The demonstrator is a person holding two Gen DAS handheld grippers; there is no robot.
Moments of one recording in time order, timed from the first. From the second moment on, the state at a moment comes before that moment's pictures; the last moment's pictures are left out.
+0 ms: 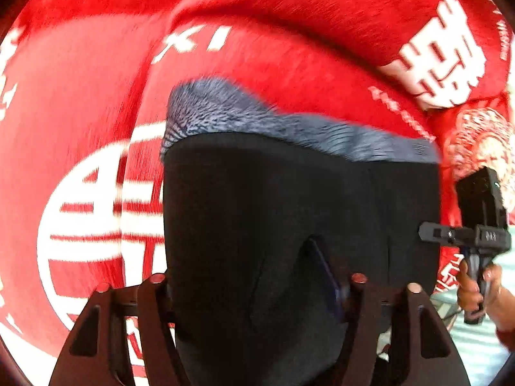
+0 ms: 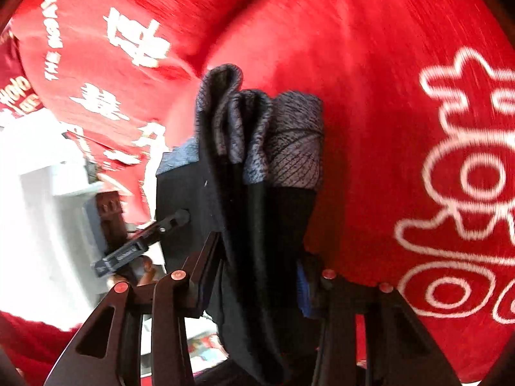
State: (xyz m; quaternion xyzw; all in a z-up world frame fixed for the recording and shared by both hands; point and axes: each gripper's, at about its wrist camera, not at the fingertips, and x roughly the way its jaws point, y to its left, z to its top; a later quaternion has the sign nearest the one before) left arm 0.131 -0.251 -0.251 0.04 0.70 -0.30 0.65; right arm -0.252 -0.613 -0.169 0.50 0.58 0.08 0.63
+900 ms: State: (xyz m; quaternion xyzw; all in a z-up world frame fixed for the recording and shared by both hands) left arm 0.061 -0.245 -0.172 0.19 0.64 -0.18 0.72; right arm -0.297 -0.536 -0.058 0.27 0.64 -0.20 0.69
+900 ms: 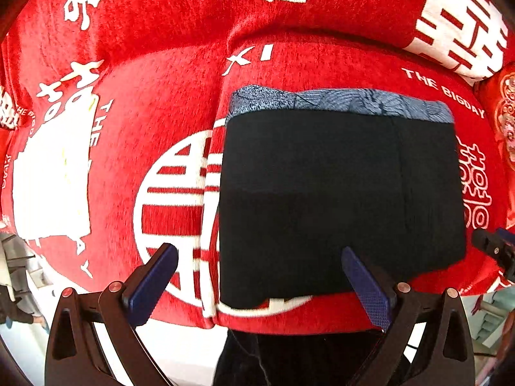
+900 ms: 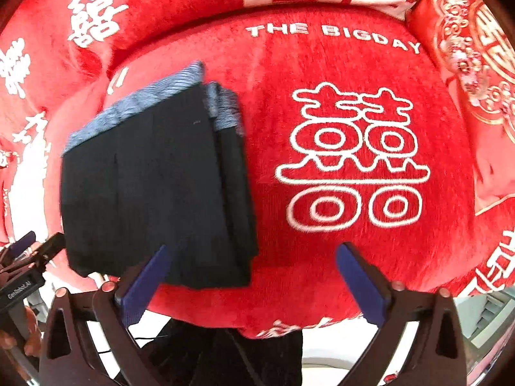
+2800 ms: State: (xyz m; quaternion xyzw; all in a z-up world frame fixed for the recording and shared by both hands) left arm -0.010 -0.237 -0.105 0.24 0.61 -0.18 0.73; right arm -0.288 -0.451 0.018 0.17 0.66 -0.17 0.71
